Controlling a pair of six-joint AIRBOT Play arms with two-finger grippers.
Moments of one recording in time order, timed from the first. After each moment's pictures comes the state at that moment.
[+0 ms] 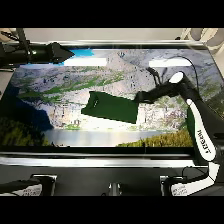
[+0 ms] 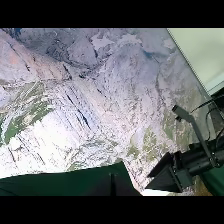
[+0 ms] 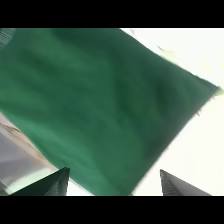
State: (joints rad) left arm -0.12 -1.40 1.75 0.78 -1.11 -1.33; right arm 0.03 -1.68 1.41 -0.92 1.25 1.16
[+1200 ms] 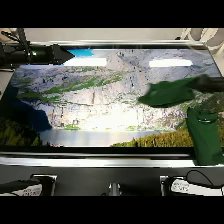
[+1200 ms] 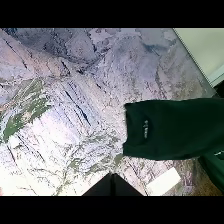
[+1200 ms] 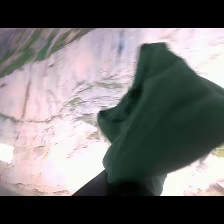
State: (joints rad) left arm -0.12 -1.40 1.75 0.78 -1.14 -1.31; right arm -0.56 -1.45 1.51 -0.72 1.41 1.03
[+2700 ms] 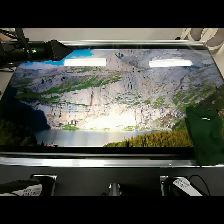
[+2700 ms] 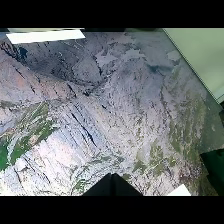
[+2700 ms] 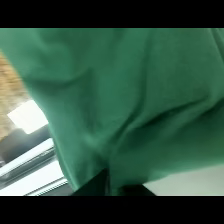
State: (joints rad) left arm -0.12 -1.40 1.75 0.78 -1.06 -1.28; right arm -1.09 -1.17 1.06 -1.39 1.56 1.08
